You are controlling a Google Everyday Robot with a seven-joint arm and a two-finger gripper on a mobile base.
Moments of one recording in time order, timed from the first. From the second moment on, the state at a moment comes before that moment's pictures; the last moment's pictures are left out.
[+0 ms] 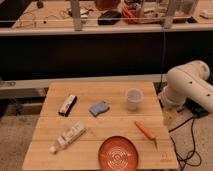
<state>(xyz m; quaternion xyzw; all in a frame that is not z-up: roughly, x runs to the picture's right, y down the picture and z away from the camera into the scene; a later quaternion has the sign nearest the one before) 0.291 0.108 0.674 -0.28 0.02 0.02 0.96</state>
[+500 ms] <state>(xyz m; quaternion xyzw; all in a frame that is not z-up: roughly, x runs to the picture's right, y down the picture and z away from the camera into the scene) 0.273 0.136 0.687 -0.29 0.00 -0.01 0.96</state>
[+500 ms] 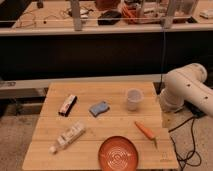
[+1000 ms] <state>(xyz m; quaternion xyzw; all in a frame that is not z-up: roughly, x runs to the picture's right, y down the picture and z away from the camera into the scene) 0.270 0.148 0.685 -0.30 -0.01 -0.05 0.95</state>
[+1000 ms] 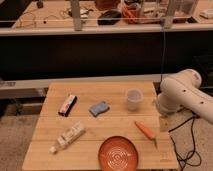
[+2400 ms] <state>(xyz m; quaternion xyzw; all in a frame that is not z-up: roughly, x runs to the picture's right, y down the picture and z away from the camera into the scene) 0.263 0.171 0.690 -0.29 -0.05 -0.13 0.95</state>
